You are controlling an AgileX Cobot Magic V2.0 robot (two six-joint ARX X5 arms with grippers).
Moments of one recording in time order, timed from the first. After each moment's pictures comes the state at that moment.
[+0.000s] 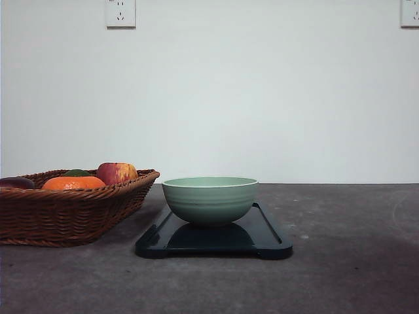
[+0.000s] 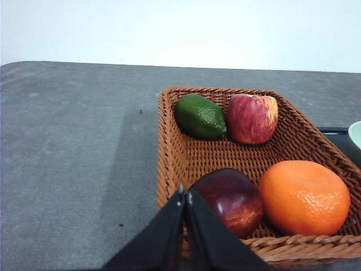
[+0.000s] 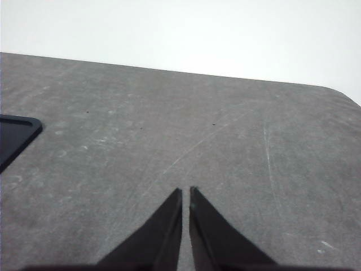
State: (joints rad) left_arx -0.06 0.00 0.03 -0.15 0.02 -0.05; right_arx 0.06 0.00 0.02 -0.12 0.05 -0.05
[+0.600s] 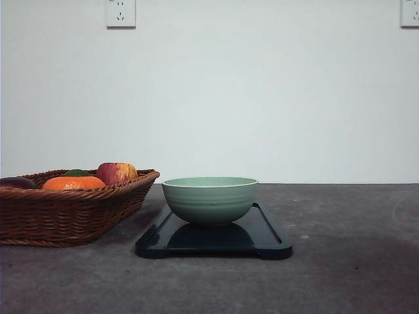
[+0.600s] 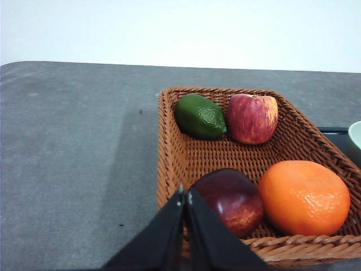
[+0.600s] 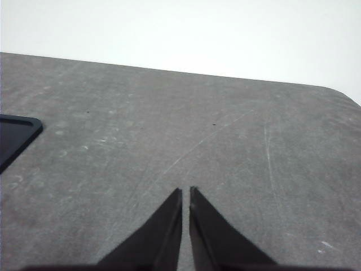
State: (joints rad) left_arx -0.06 0.00 0.03 -0.15 0.02 -0.05; right_arx 0.06 0.00 0.02 -0.12 0.05 -0.05
